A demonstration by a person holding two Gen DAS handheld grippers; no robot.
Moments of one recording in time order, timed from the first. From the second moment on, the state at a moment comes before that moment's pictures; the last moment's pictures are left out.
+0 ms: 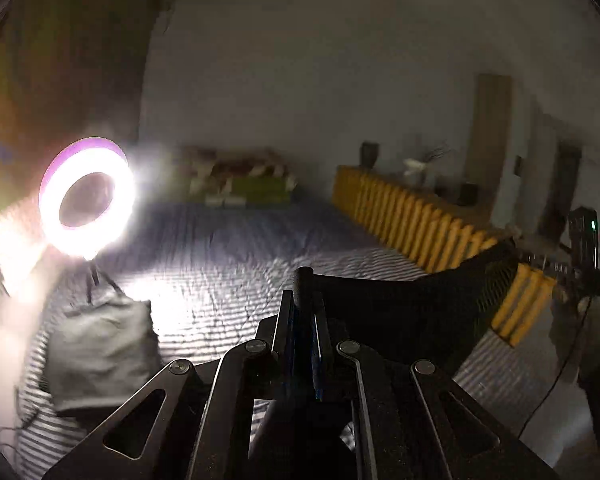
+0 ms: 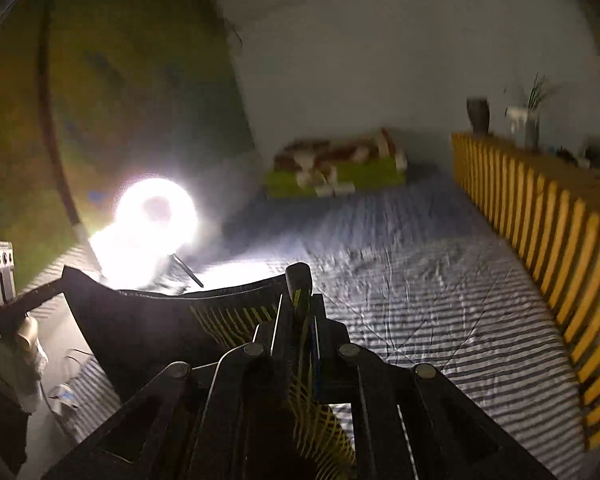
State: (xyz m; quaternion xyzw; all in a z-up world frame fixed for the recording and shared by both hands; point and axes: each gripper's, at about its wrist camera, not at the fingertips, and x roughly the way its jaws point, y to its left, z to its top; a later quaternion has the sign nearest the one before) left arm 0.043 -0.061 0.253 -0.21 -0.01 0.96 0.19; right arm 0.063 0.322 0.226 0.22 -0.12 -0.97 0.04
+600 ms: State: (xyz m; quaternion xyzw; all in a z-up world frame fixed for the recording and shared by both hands) left arm 0.070 -0.074 0.305 -0.20 -0.03 0.95 0.22; right arm 0.131 0.277 0.297 0.16 -0.08 -0.98 0.03
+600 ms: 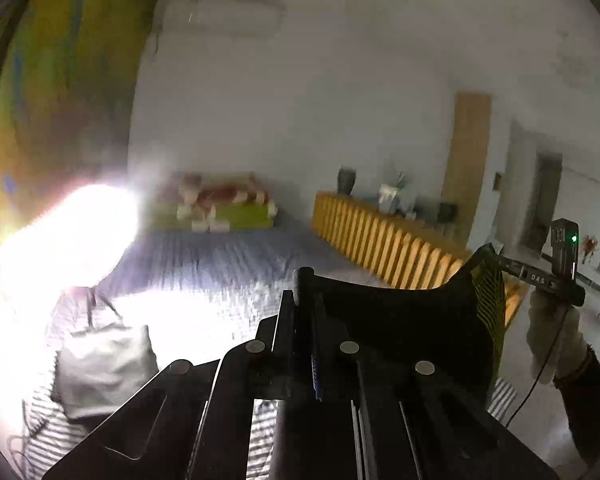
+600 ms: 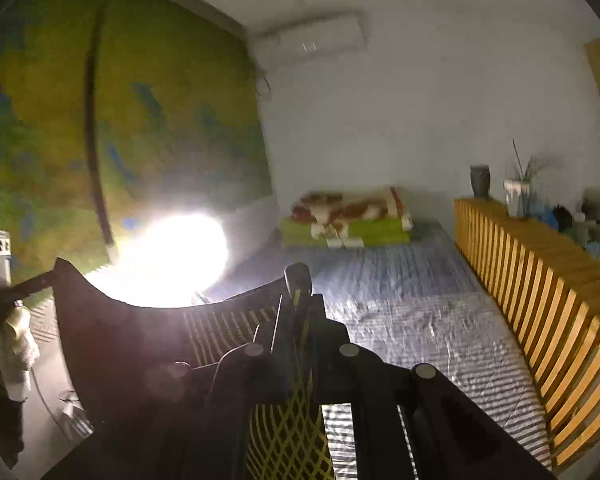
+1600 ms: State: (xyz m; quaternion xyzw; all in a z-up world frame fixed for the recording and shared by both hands) left arm -0.293 -0.017 -0.050 -0.47 -0.02 0.88 0.08; right arm -0.196 0.417 -0.048 0.45 -0.06 -0.88 -0.12
